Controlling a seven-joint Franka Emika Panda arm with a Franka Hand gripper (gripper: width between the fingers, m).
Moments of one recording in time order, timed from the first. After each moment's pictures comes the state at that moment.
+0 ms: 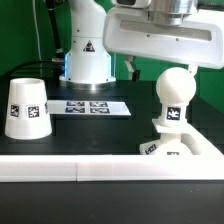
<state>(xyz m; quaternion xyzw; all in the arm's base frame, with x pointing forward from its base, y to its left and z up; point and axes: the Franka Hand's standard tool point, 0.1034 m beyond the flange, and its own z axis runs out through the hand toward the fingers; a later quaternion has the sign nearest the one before) 0.550 0.078 0.111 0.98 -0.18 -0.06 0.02</state>
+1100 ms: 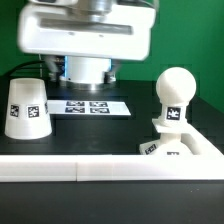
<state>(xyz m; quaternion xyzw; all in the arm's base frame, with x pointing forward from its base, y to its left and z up) 0.532 -0.066 0.113 1.00 0.02 -0.06 0.02</state>
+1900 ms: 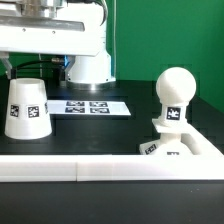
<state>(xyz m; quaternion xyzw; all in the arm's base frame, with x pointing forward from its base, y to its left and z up) 0.514 -0.120 0.115 1.00 0.06 -0.01 0.02</state>
